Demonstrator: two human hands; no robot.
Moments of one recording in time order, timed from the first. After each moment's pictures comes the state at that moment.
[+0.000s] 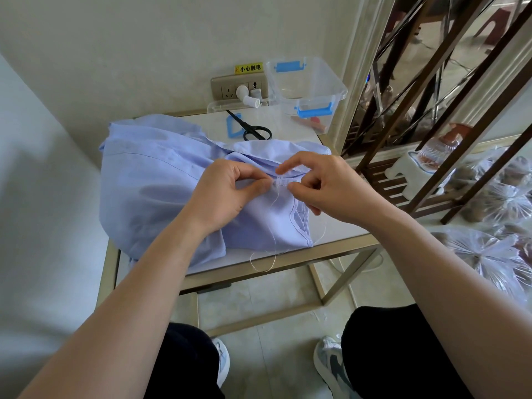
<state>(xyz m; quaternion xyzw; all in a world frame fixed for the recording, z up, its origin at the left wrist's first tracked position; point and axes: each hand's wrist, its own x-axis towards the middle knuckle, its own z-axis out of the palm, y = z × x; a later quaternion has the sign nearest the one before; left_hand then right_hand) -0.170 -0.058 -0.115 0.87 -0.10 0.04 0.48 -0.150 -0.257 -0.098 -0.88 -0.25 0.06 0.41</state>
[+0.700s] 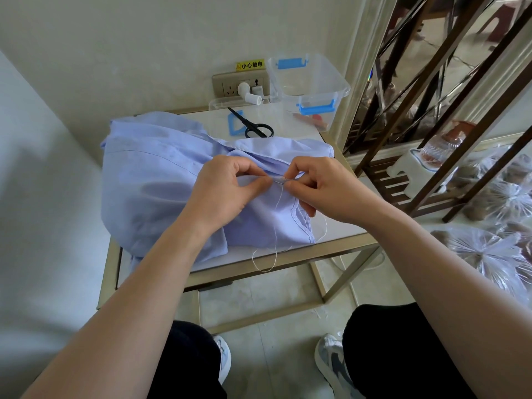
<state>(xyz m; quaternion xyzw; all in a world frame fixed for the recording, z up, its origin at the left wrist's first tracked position) -0.171 -0.060 -0.113 0.90 -0.06 0.09 0.43 -0.147 -0.251 -0.107 -0.88 -0.25 0.08 0.40</state>
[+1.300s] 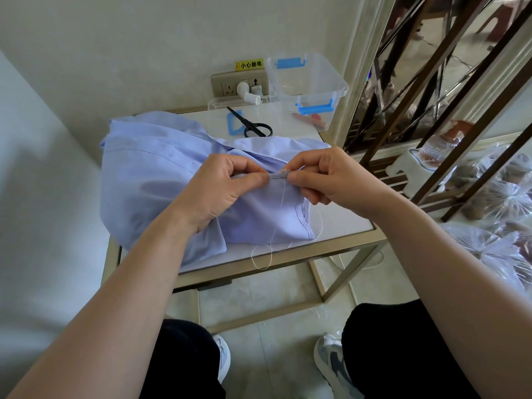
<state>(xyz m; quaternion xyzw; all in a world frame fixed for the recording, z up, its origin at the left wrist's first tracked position) -0.173 -0.056 -0.104 0.82 -0.04 -0.02 0.56 -0.140 -0.262 -0.099 -0.79 -0.22 0.17 0.54</state>
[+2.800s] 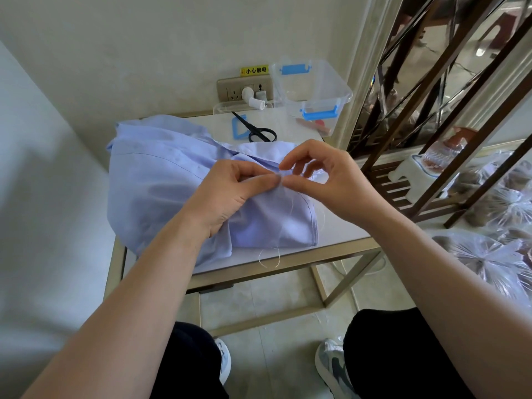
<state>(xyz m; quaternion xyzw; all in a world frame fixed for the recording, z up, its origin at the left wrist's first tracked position) -0.172 -0.062 -0.107 0.78 -0.01 -0.03 0.62 -0.137 -0.253 -0.109 -0.81 -0.32 -0.02 0.50</state>
